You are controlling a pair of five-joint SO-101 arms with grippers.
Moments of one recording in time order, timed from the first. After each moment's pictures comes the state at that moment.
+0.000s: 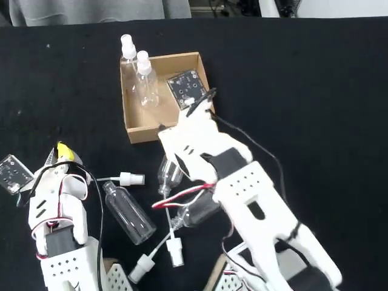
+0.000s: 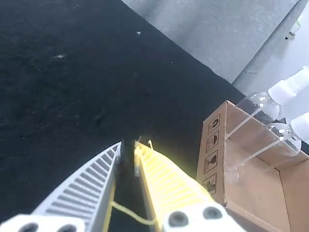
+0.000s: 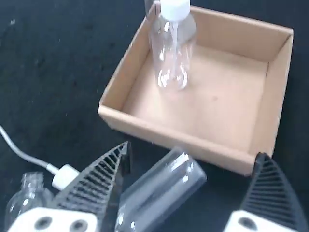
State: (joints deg) left arm -21.9 -104.0 96.1 34.5 26.5; right arm -30.4 -34.0 43.6 42.8 -5.8
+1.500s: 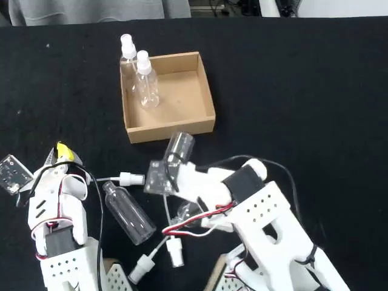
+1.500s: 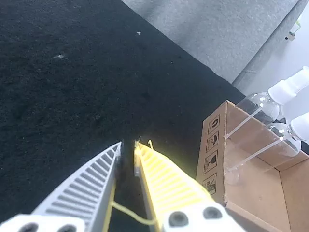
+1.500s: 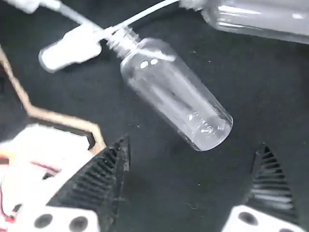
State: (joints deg) left arm -21.9 -104.0 96.1 34.5 26.5; right arm -32.9 -45.1 43.6 95.6 45.2
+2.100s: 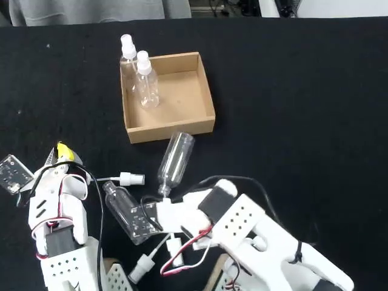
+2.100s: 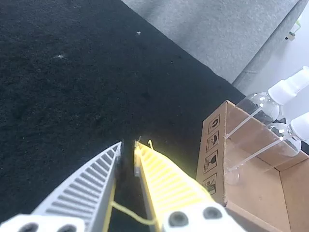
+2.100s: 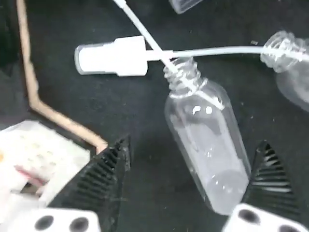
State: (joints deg) left arm -21.9 -104.0 96.1 34.5 26.5; right arm -47.4 -45.1 58.6 82.5 49.2
